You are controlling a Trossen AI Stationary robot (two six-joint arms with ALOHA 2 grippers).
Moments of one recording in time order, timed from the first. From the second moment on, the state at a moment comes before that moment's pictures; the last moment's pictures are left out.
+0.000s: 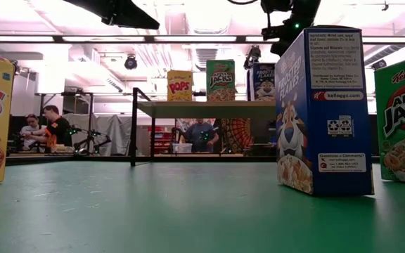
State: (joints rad) left arm -0.12 1.02 0.75 0.01 -0.52 0.31; right arm -0.52 1.42 1.44 -1.01 0.44 -0.15
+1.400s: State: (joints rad) left arm -0.12 1.02 0.75 0.00 -0.52 0.31; right arm -0.52 1.40 1.43 -0.95 0.45 -0.18
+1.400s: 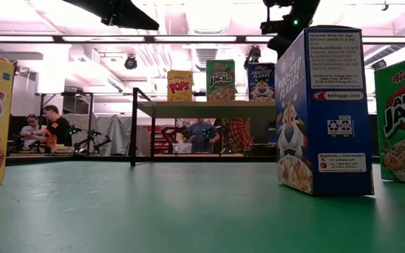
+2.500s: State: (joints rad) left arm -0.13 1.07 0.93 -0.58 -0.39 -0.68; right arm -0.17 1.00 0.70 0.09 0.12 -0.40
